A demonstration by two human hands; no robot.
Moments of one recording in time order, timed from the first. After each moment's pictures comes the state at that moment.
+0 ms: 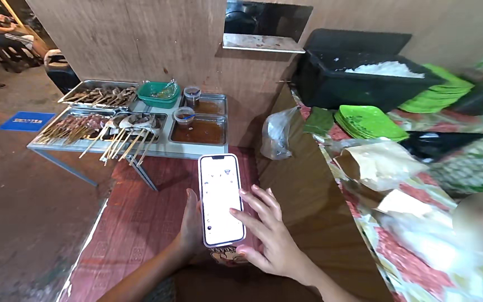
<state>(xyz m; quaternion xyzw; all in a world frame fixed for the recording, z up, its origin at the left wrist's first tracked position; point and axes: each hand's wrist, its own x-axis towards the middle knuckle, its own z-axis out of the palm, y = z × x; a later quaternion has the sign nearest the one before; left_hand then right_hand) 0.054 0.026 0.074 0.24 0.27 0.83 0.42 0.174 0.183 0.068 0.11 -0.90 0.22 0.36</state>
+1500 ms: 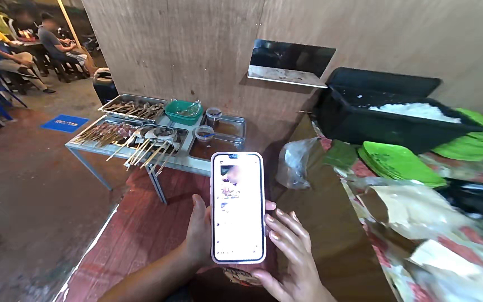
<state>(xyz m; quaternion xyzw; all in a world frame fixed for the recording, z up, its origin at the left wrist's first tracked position) 0.049 0.004 0.131 0.38 0.19 0.83 0.36 0.166 0.173 0.087 0.14 -0.85 0.23 0.46</state>
